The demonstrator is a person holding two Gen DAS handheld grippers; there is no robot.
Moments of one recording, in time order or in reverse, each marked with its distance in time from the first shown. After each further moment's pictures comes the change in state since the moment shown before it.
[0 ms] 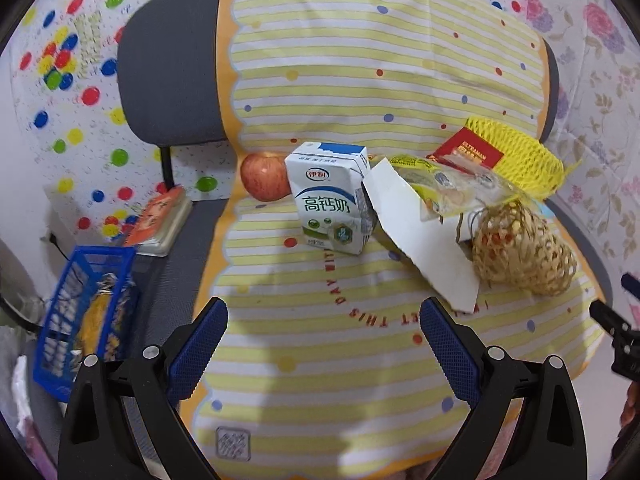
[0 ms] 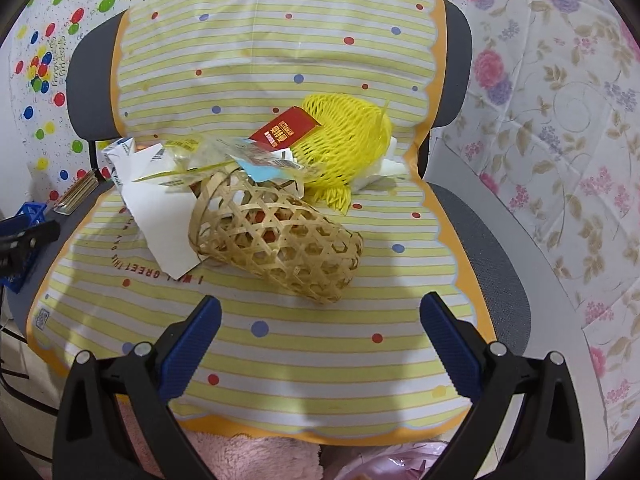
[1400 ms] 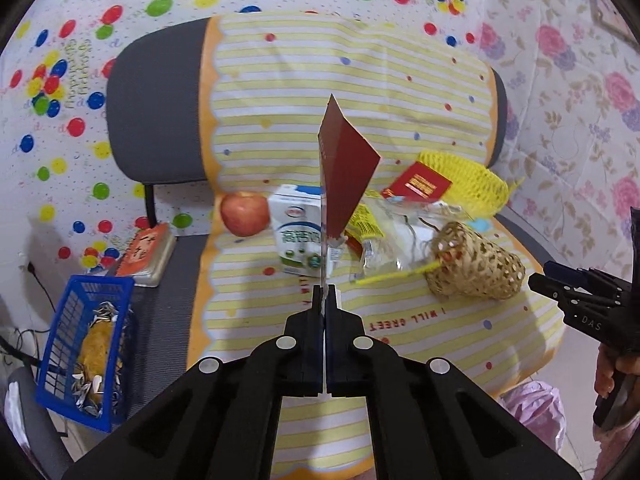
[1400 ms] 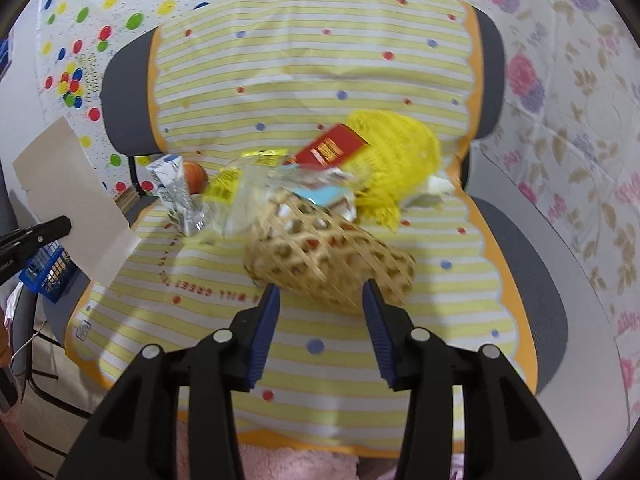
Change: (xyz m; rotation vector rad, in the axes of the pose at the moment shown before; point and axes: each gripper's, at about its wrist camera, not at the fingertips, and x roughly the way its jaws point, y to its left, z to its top) left arm -0.048 0.012 0.001 0.053 -0.137 -0.135; right arm -0.005 0.016 0.017 -0.004 -0.046 0.166
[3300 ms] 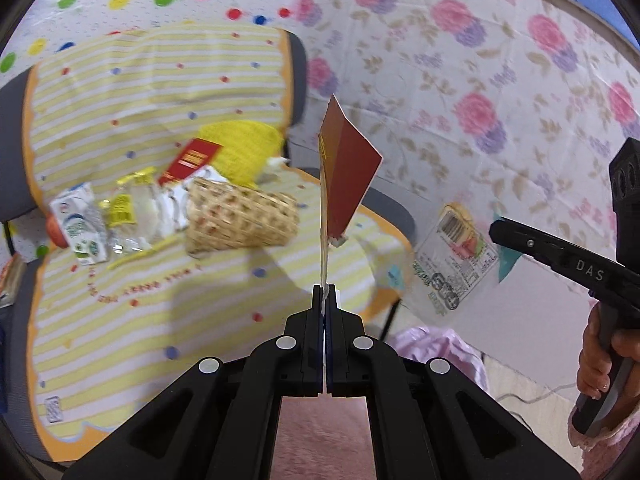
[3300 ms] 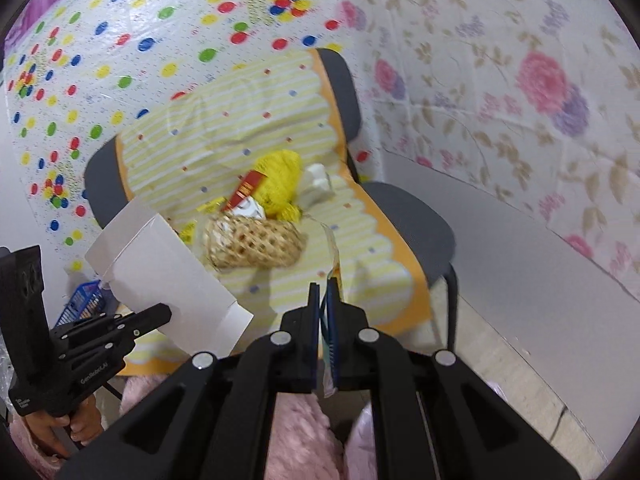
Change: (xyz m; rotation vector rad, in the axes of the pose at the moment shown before) left arm -0.032 -0.177 -0.088 0.274 0.007 -0.450; right arm -0.162 -0.071 -0.125 0.347 -0.187 -0.114
